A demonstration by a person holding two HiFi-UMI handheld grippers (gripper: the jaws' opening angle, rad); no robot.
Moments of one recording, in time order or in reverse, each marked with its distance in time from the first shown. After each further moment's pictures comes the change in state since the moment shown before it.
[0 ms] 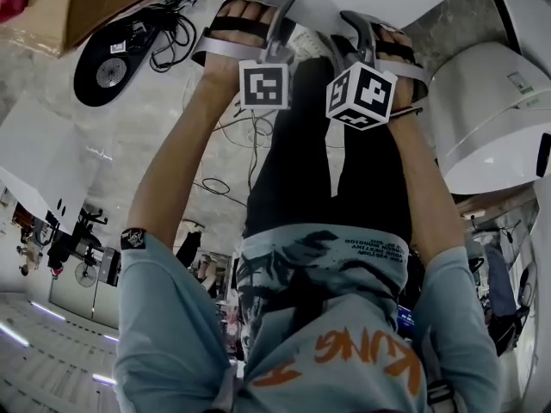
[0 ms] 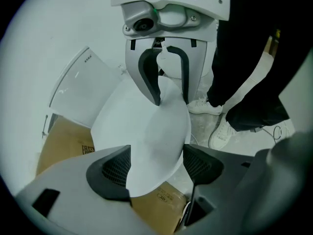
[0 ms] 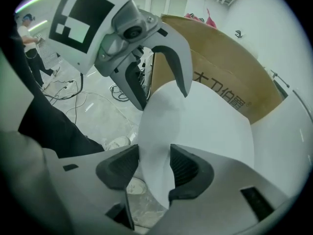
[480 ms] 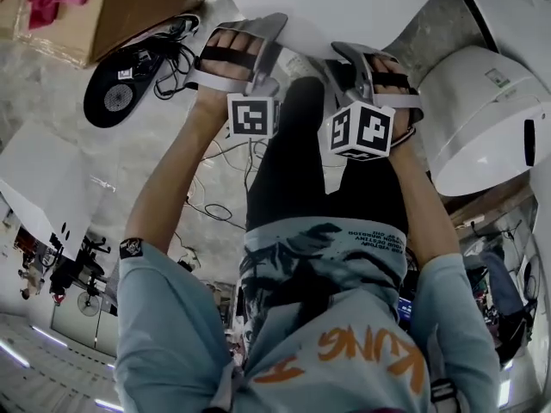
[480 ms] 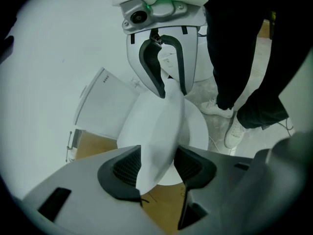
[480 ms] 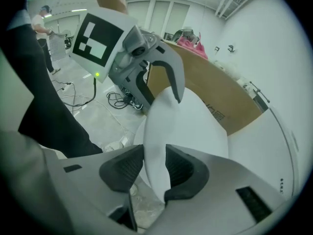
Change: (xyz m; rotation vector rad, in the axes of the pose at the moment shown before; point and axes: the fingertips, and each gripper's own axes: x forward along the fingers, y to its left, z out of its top) left arm -0.065 0.056 0.017 0.125 -0.030 0.199; right arm -0.088 -0.023 0.026 -0.026 -0.075 -0.099
